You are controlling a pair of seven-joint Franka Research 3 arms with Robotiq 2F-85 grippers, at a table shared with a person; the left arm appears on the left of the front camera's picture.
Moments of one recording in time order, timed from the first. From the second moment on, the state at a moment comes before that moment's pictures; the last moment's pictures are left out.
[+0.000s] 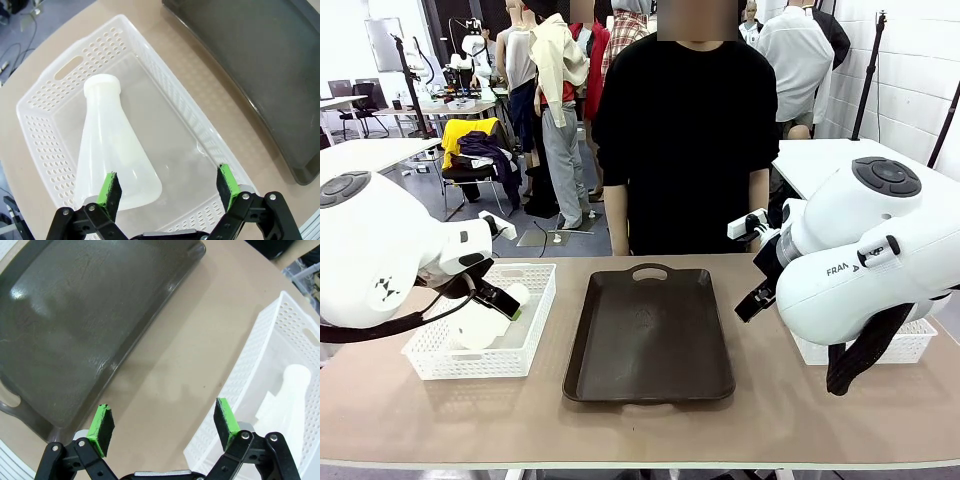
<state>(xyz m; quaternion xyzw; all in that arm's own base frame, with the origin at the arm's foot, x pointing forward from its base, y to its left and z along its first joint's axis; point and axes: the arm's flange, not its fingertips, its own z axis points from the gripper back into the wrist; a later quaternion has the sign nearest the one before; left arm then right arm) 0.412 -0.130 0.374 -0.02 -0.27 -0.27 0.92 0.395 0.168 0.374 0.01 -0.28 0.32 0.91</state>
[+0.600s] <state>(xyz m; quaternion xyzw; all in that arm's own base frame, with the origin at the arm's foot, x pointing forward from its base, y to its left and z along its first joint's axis) 0.414 -0.118 0.386 -0.02 -0.28 -0.25 0.92 0.397 0.159 0.394 0.03 -0.30 0.30 0.91</state>
